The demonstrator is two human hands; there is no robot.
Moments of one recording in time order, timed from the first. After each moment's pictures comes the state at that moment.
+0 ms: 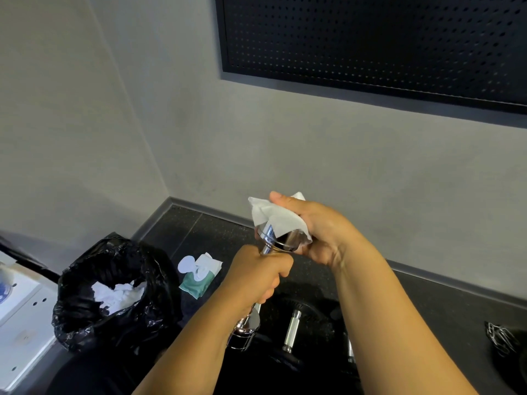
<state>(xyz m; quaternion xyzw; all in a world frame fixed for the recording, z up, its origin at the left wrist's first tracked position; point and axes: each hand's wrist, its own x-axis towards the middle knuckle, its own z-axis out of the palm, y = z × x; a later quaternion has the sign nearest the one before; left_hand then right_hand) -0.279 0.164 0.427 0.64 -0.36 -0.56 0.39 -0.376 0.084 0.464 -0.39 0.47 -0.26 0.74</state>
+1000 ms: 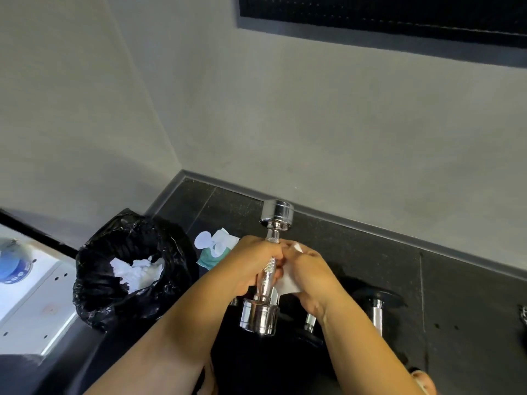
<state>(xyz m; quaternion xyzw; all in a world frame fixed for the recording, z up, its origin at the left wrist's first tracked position) -0.214 0.127 0.352 0.66 -0.25 -0.63 0.33 -0.327 0.114 0.343 -0.28 0.53 -0.27 0.75</state>
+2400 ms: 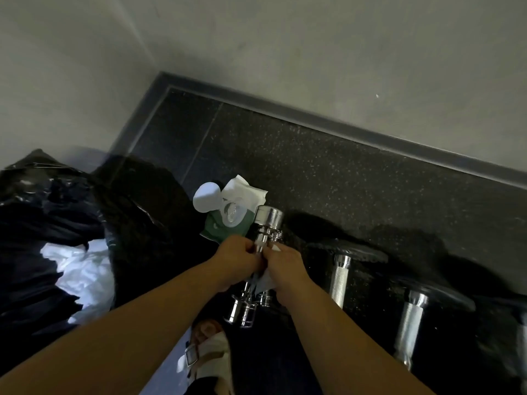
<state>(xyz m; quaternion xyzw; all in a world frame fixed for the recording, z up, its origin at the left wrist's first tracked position) -0.049 0.042 -0.024 0.76 -0.30 -0.56 0.15 -0.150 0.026 -0.026 -0.22 0.66 -0.14 0.70</state>
